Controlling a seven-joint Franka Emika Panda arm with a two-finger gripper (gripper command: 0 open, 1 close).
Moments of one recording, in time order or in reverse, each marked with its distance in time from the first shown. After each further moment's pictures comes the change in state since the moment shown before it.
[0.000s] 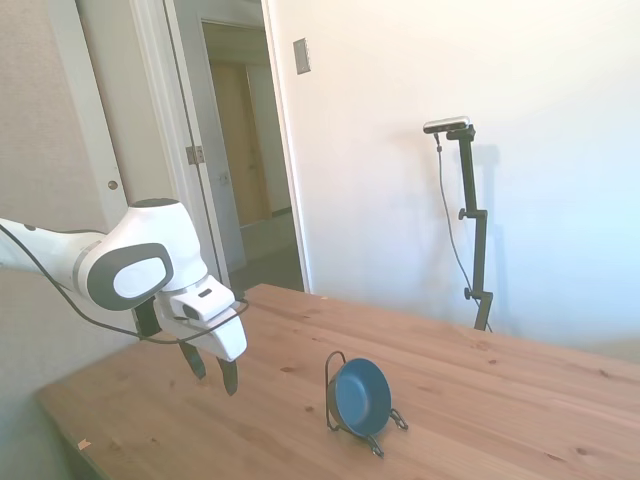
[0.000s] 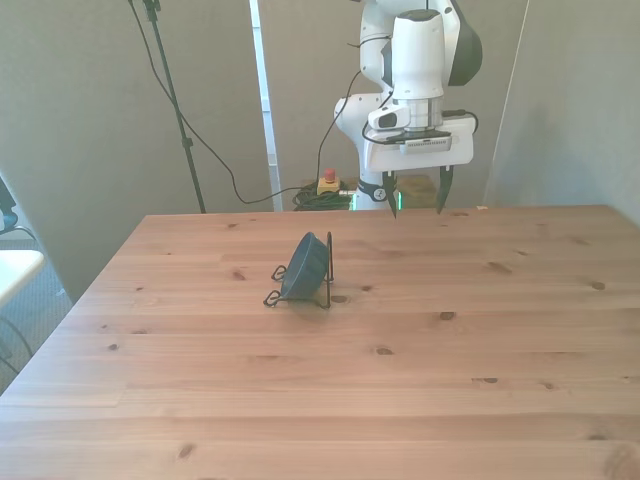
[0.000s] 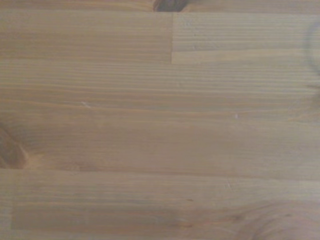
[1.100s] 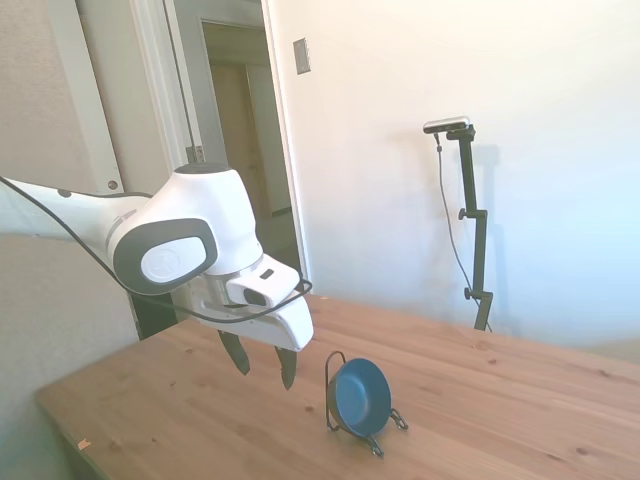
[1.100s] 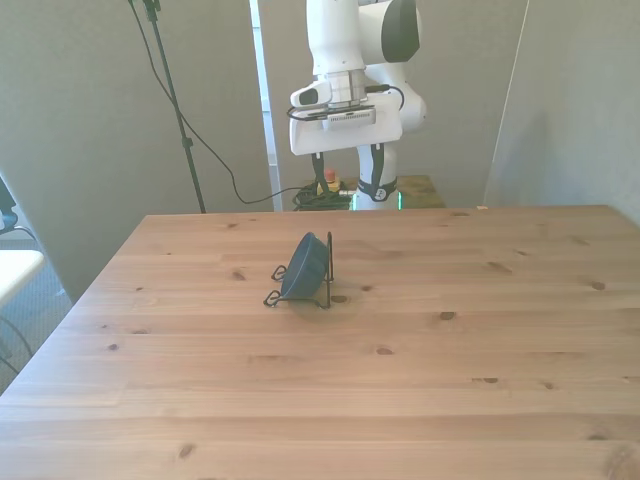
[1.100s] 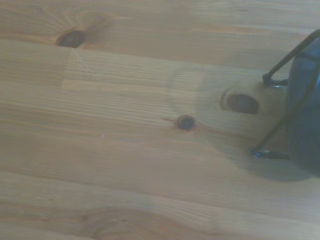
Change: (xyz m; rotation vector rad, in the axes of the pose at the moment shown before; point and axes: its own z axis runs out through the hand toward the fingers) arm 0.113 0.097 -0.057 0.068 0.014 -0.125
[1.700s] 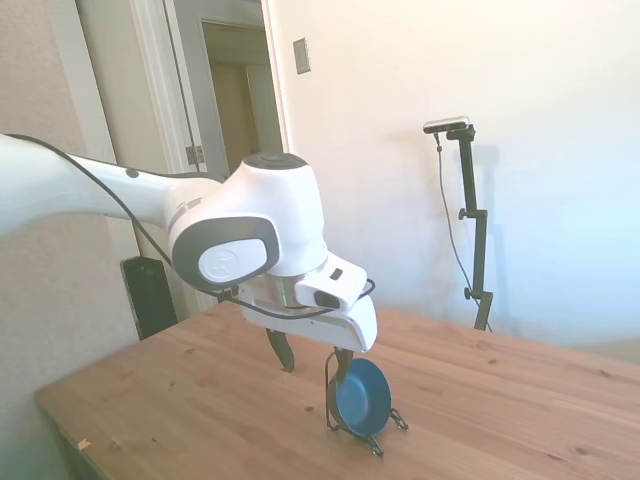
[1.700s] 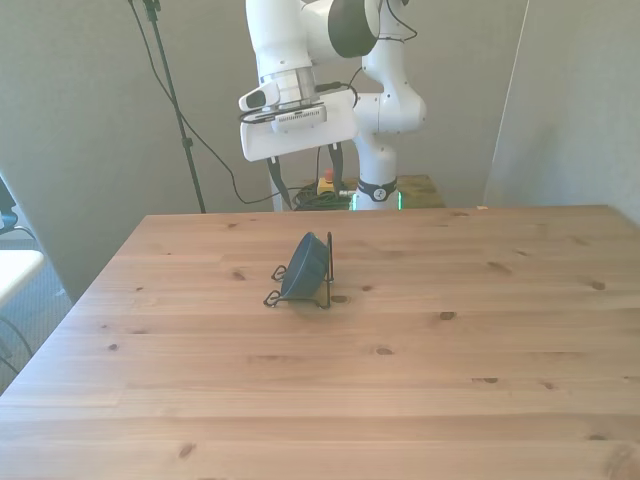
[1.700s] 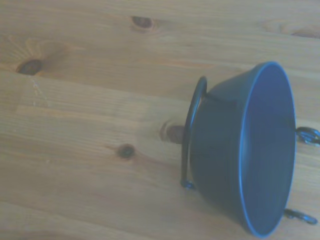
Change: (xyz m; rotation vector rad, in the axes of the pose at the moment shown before) arm 0.072 0.040 0.000 0.080 -0.020 -0.046
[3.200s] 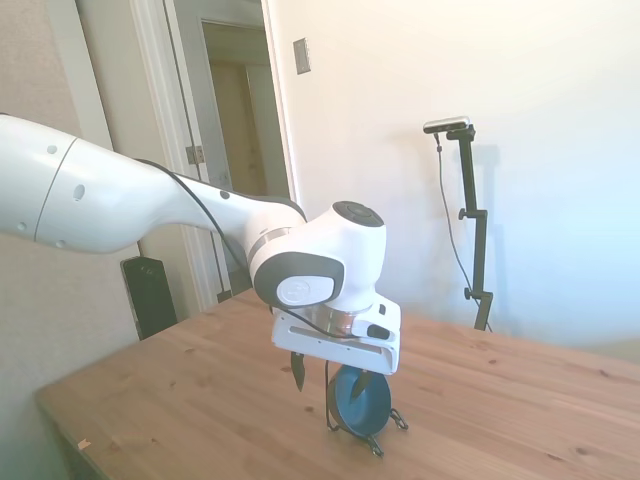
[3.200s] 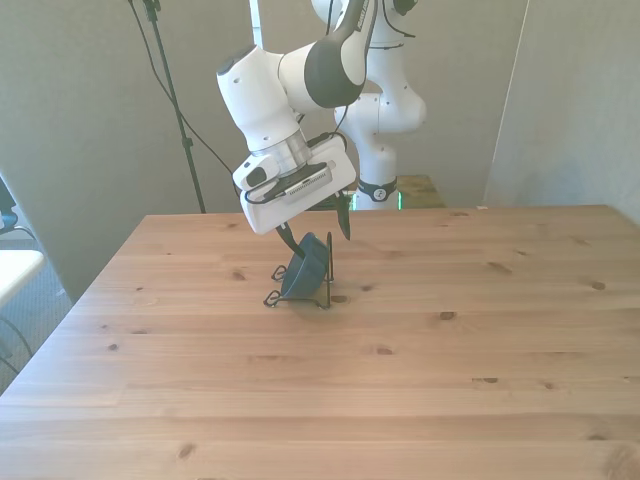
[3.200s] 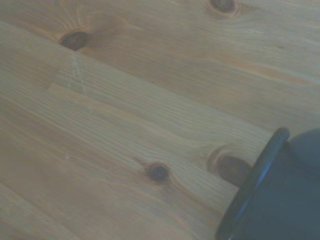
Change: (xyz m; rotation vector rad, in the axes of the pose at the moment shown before) arm 0.044 -0.013 0.084 0.090 -0.209 -0.225
